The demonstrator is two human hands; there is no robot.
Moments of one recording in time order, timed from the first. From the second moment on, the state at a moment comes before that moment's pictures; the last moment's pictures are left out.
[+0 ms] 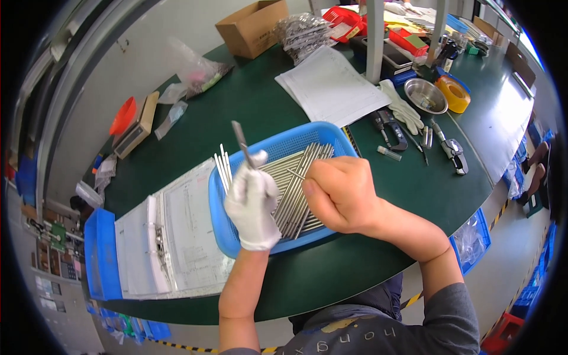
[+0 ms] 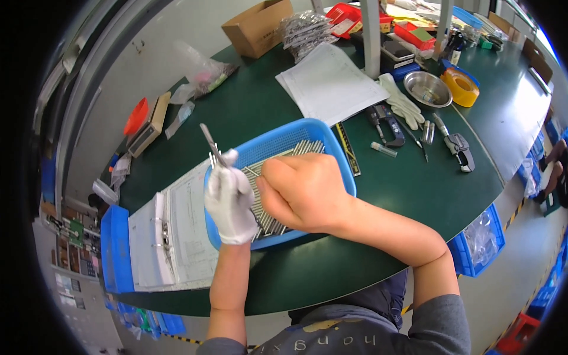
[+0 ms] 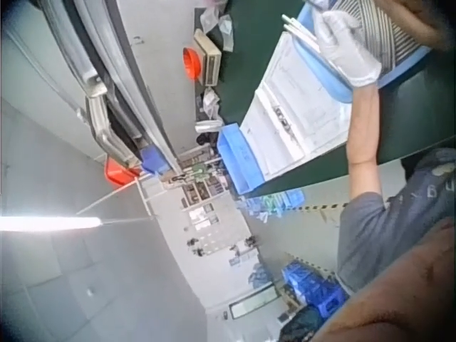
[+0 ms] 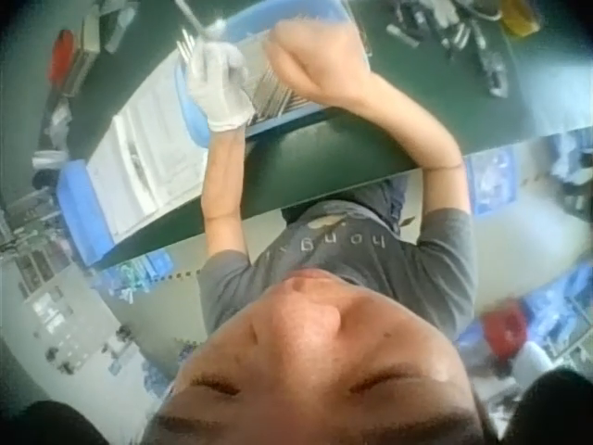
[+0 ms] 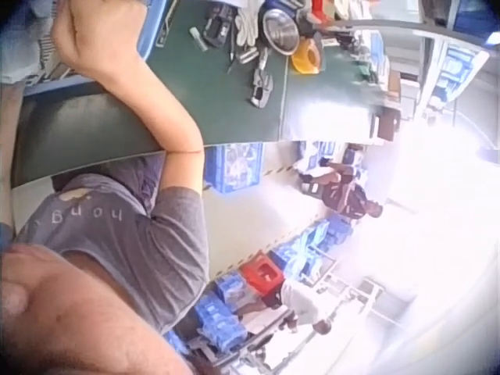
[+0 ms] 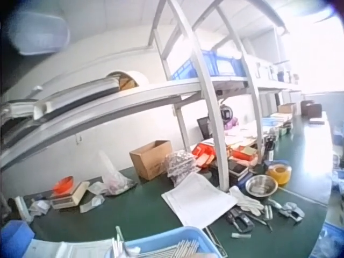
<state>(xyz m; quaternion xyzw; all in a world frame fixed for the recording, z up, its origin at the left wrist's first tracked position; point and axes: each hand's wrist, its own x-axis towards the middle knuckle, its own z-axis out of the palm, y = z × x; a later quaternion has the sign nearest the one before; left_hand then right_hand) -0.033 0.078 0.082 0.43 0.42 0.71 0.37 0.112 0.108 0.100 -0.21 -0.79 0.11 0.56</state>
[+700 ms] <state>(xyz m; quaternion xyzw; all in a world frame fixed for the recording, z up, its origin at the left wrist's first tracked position) -0.067 0.096 0.077 0.19 0.25 0.76 0.57 0.086 0.097 0.063 -0.18 -0.92 0.14 0.31</state>
